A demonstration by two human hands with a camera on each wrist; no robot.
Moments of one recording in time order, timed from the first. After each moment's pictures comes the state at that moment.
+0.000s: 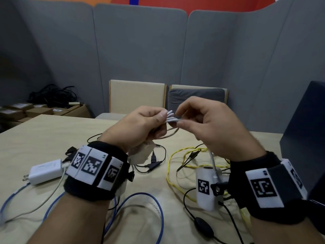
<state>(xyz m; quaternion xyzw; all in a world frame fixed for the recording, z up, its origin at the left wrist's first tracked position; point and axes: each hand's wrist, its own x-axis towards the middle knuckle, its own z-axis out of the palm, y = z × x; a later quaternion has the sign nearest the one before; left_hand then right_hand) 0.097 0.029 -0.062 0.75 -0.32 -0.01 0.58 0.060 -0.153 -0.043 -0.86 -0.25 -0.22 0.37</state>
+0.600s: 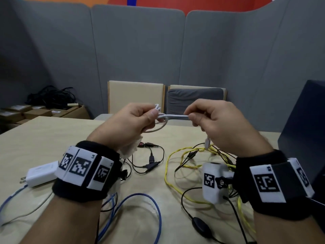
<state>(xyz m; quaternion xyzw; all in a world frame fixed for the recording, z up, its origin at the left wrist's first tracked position) 0.094 0.036 -0.056 0.79 -0.30 0.06 0.54 0.065 -0.176 -0.041 -0.90 -0.20 -0.22 0.32</state>
